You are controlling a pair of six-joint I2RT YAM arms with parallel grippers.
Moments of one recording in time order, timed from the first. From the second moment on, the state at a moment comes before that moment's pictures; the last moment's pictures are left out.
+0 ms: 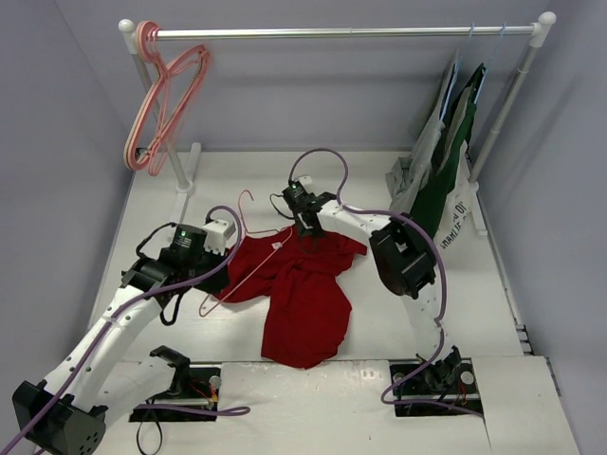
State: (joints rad) left arm -0.41 0.92 0.86 -0.85 0.14 -0.14; right arm 0.69 2.21 1.66 -0.49 0.34 0.35
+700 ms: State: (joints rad) left arm -0.41 0.92 0.84 -0.66 0.33 -0.14; right arm 0.69 1.96 1.55 -0.43 0.18 0.05
